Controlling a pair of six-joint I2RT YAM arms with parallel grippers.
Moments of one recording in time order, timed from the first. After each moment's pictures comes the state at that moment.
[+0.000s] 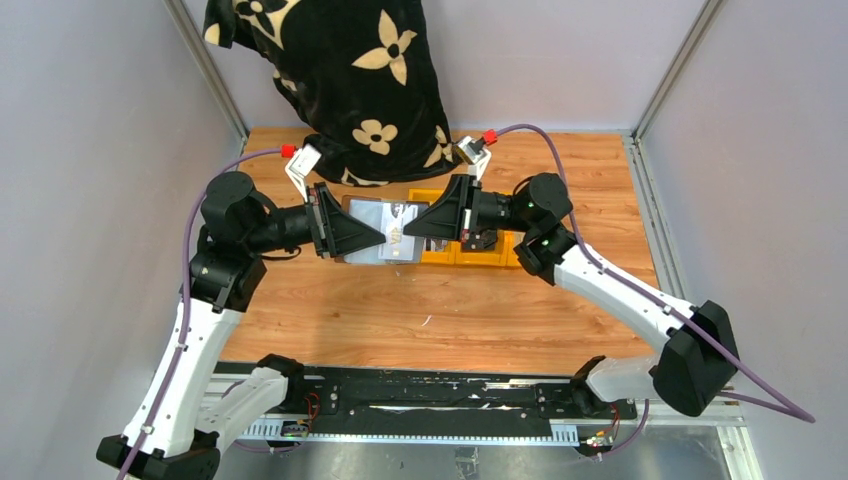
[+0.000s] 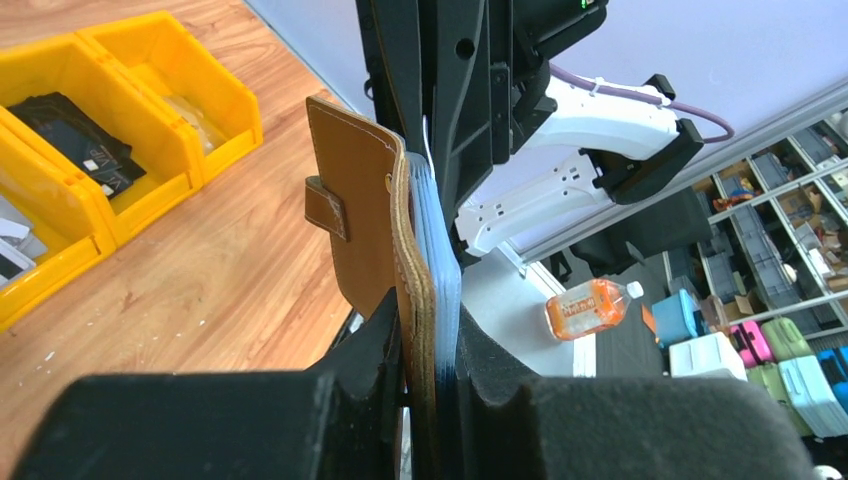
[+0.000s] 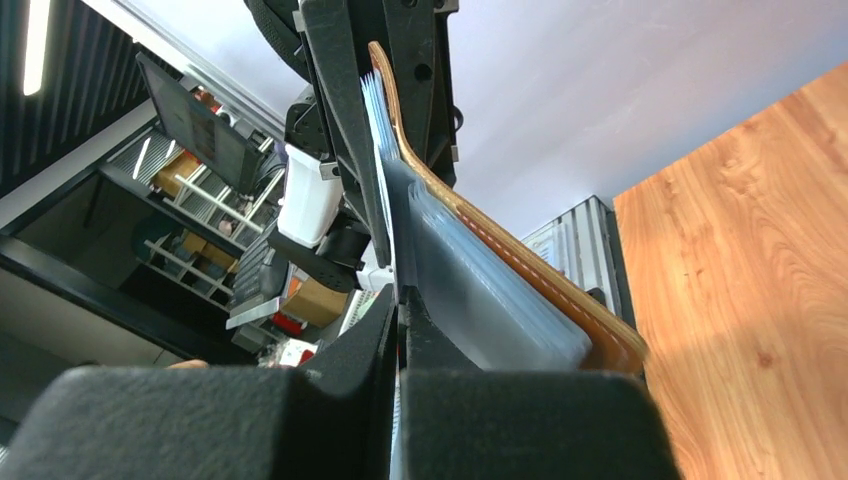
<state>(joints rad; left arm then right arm) -0.29 0.86 1.14 -0.35 0.98 -0.66 0.72 1.32 1.03 0.66 -0.86 1.13</state>
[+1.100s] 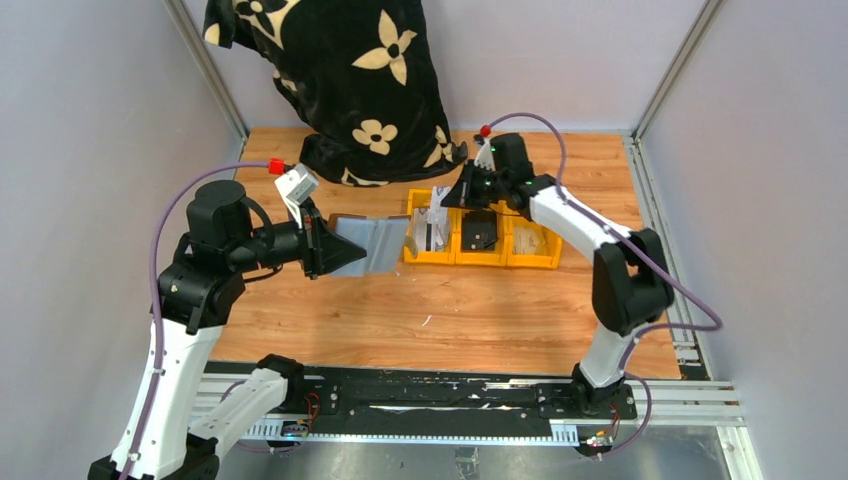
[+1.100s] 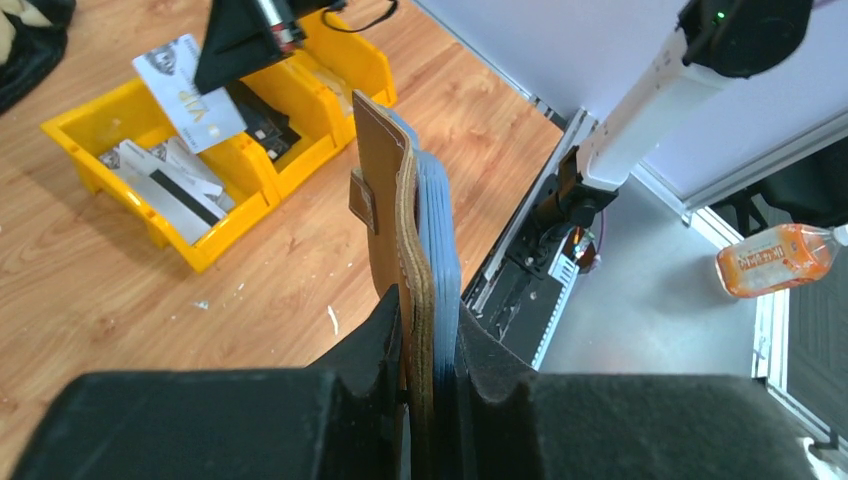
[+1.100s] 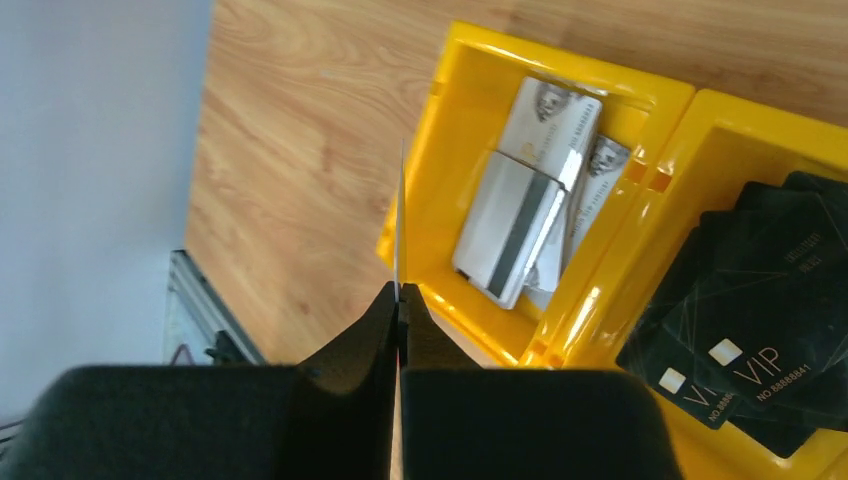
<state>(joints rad) -0.29 0.83 1.29 -0.79 0.82 -0.17 0.42 1.69 1.30 -0.17 -0.51 0.57</state>
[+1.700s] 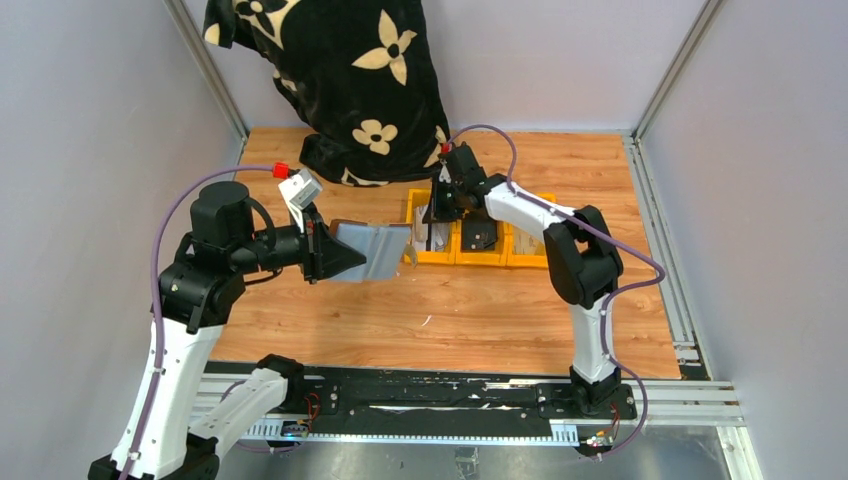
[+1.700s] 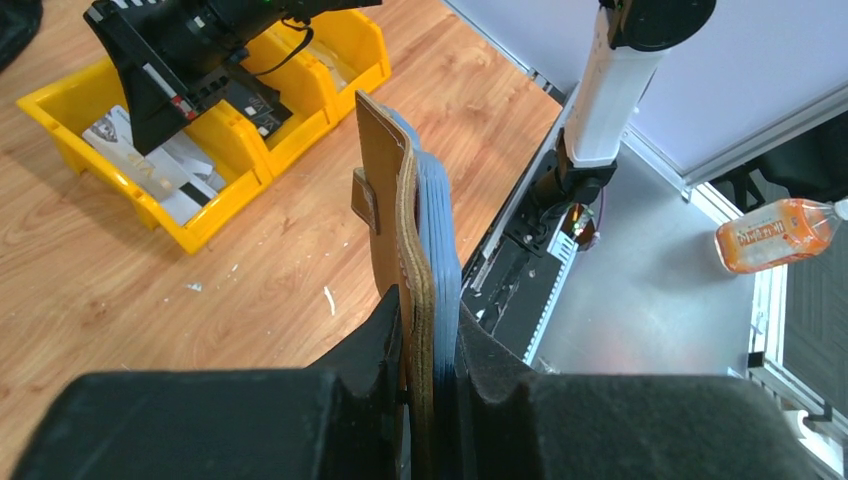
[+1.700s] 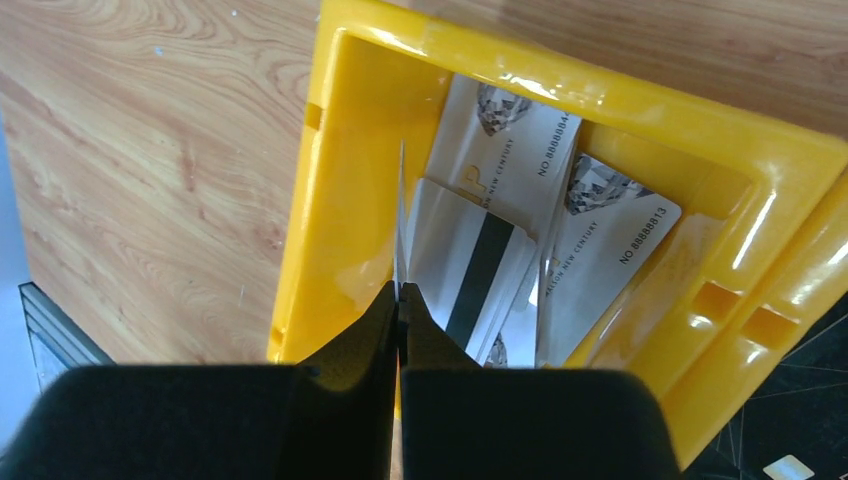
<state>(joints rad) -0.29 0.83 1.29 -0.85 0.84 -0.12 0.57 2.03 1.56 -0.33 -0.28 0.52</state>
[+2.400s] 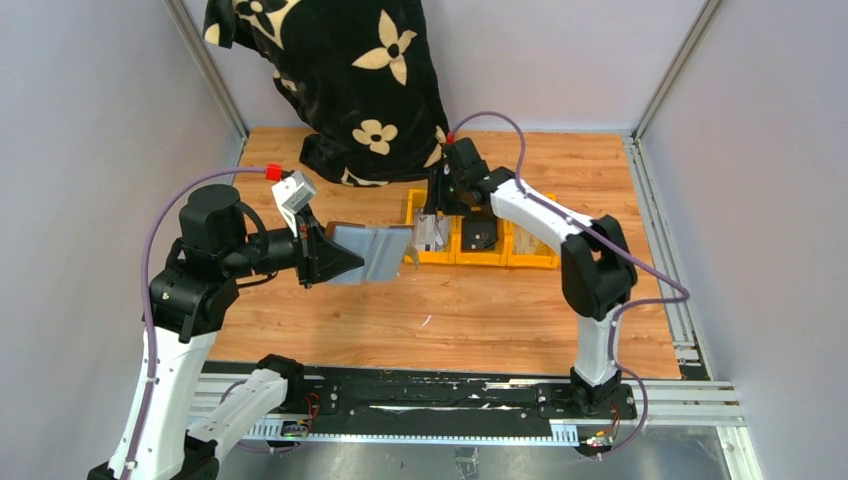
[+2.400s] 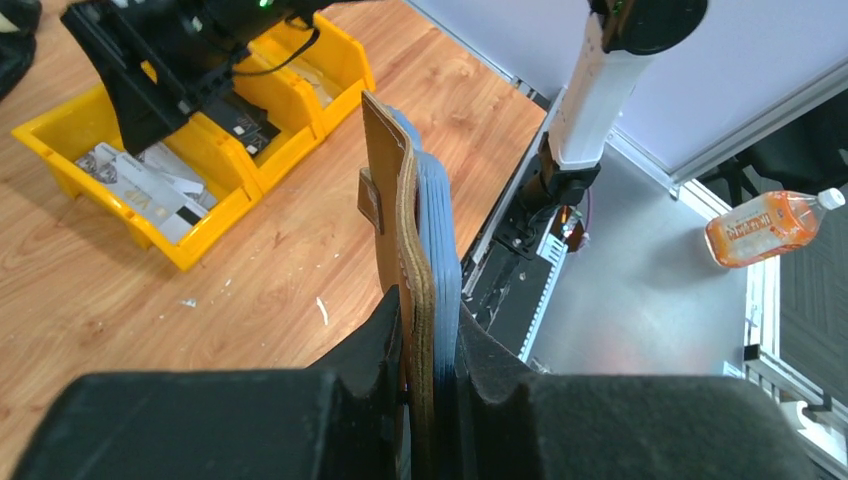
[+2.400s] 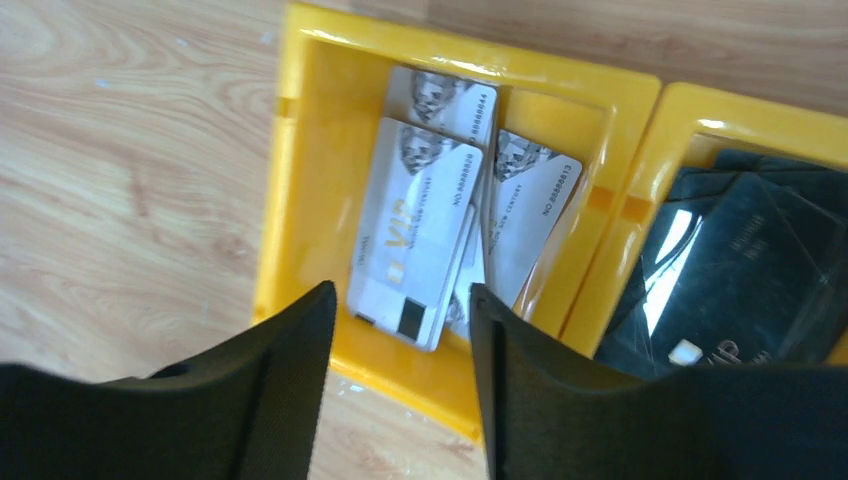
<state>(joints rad) -0.29 0.82 1.32 -0.86 0.86 -0.12 0.60 1.98 1.58 -0.45 -0.07 0.51</state>
